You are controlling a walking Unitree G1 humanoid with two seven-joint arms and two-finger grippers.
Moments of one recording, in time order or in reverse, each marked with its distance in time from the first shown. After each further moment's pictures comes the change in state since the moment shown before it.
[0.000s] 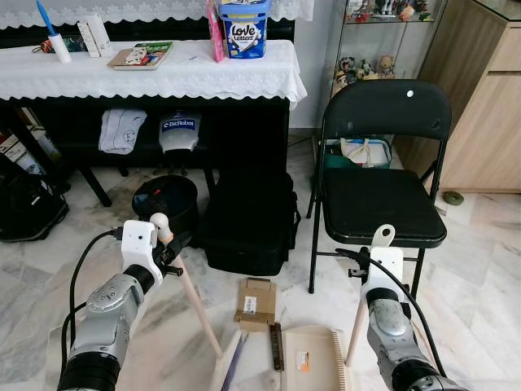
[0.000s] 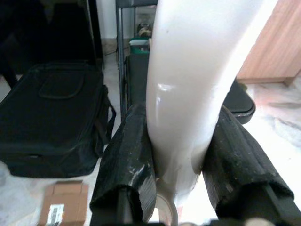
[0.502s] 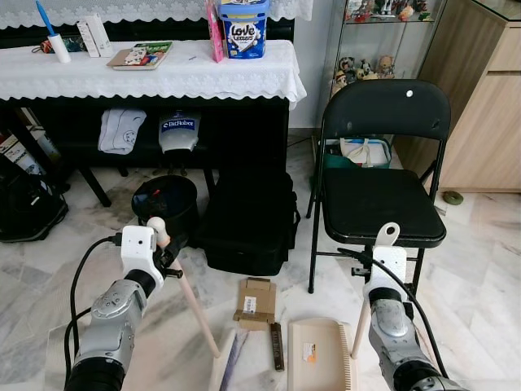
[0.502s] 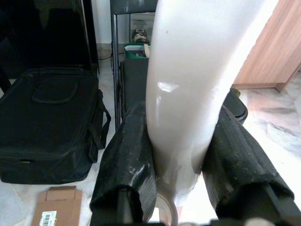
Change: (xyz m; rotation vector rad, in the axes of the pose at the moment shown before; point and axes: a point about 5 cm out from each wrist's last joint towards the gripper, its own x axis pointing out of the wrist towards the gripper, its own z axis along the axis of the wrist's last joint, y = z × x) left arm -0.002 0.000 -0.008 0.000 -0.011 0.064; right arm -0.001 -0.002 0.000 -0.014 -0.015 -0.008
